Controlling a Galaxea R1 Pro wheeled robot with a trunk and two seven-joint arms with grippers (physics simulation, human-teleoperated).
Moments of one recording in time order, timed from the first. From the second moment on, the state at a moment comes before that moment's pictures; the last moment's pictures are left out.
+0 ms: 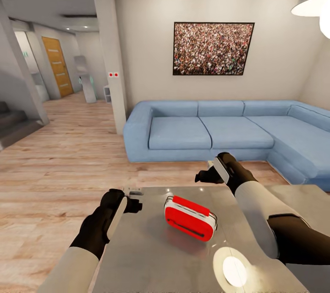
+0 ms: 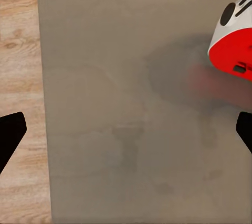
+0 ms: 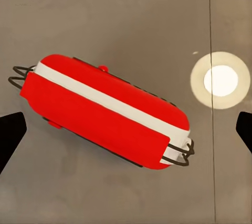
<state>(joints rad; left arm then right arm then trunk) -0.61 -0.11 -0.14 -1.06 0.09 1.01 0.15 -1.10 0.02 0.07 -0.46 -0.22 0.99 -0.06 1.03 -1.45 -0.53</state>
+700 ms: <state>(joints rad) -0.61 -0.11 -0.14 -1.06 0.09 1.01 0.15 -1.10 0.02 0.07 -0.46 -0.22 0.99 -0.06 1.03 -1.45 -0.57</state>
